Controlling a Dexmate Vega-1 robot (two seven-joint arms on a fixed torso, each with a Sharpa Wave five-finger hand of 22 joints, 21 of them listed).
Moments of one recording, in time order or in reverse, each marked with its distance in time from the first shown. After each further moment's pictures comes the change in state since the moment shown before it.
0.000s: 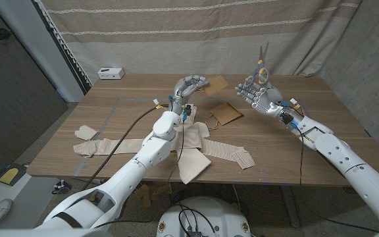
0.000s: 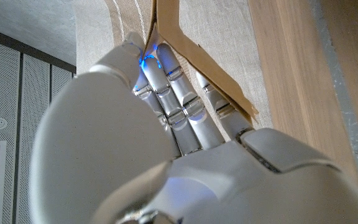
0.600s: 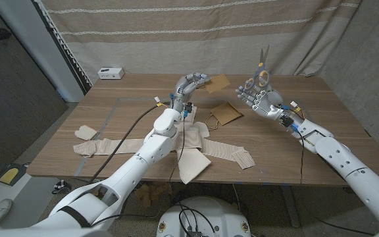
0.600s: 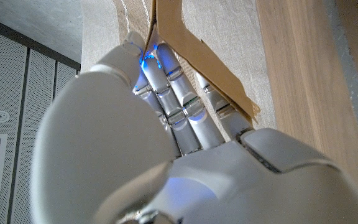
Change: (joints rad) left arm -0.026 -0.019 -0.002 0.040 -0.044 -0.014 -0.048; left_hand 0.000 0.000 0.000 0.000 0.000 0.005 -0.005 0.000 0.003 0.000 0.000 0.000 0.000 0.001 0.002 0.000 0.010 -0.009 0.002 0.018 0.004; right arm -0.036 0.000 0.012 -0.020 0.006 0.012 -0.012; right_hand 0.000 0.000 0.000 0.000 0.000 0.000 0.000 0.001 0.000 0.002 0.002 0.005 0.000 0.000 0.000 0.000 0.000 0.005 0.005 0.000 0.000
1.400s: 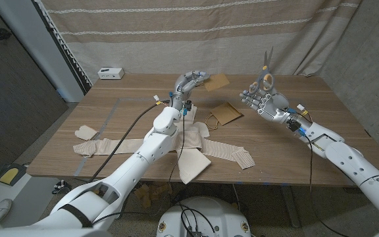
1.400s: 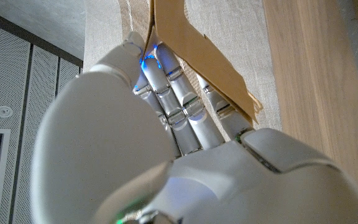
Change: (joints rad) left arm -0.013 -0.008 -0.007 0.012 -0.023 -0.007 -0.019; left_hand 0.000 0.000 -0.007 0.001 -0.001 0.000 -0.001 -0.001 -0.002 -0.001 0.000 0.006 0.000 0.000 0.000 0.000 0.013 -0.014 0.003 0.023 0.005; right arm -0.103 -0.071 0.055 -0.099 0.007 0.004 -0.040; right_hand 0.000 0.000 0.000 0.000 -0.006 0.000 0.000 -0.004 -0.005 0.007 0.002 0.000 0.003 0.004 0.004 0.000 0.003 0.005 0.005 0.000 0.000
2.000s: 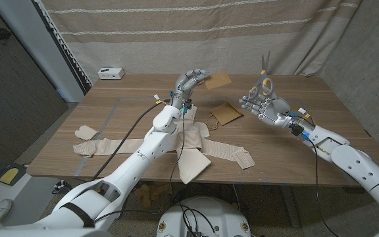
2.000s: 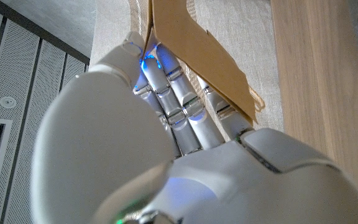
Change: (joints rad) left arm -0.010 -0.010 -0.007 0.015 -0.070 0.005 -0.076; left_hand 0.000 0.000 -0.001 -0.001 0.000 -0.002 -0.002 0.003 -0.001 0.000 0.000 0.002 -0.010 0.000 0.000 0.000 0.005 -0.016 0.002 0.015 -0.003; right arm -0.058 -0.047 0.016 -0.062 0.008 -0.026 -0.009; right_hand 0.000 0.000 0.002 -0.002 0.000 0.000 0.000 -0.001 0.000 0.005 -0.003 0.006 0.000 0.004 0.003 0.001 -0.003 0.007 -0.007 0.000 0.000
